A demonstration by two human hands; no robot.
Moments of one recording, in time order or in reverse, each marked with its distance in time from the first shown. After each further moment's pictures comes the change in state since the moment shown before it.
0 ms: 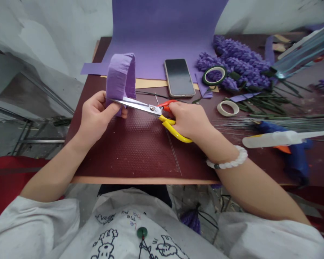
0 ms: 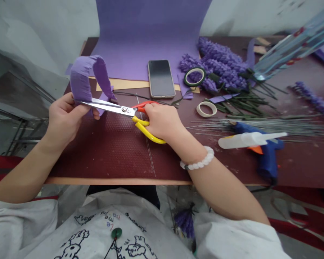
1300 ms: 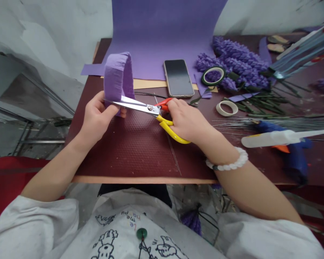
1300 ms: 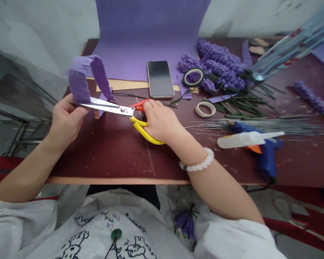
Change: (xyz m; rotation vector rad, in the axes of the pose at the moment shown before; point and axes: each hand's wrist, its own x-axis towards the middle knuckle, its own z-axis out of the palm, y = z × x) left_hand 0.001 -0.003 0.002 0.041 -0.003 0.056; right_hand -0.002 0.001 0.004 0.092 0.007 -0.072
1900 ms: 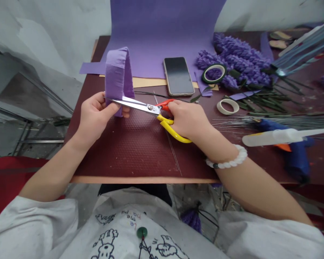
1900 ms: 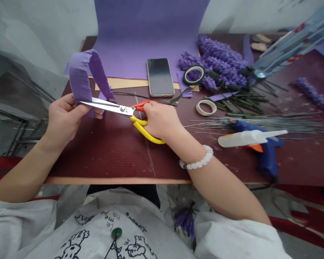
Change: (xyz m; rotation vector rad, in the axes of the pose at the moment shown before) left_hand -0.002 0.009 0.002 -0.065 -0.006 -0.088; right_hand 0.000 -0.003 -0.002 -0.065 0.037 0.070
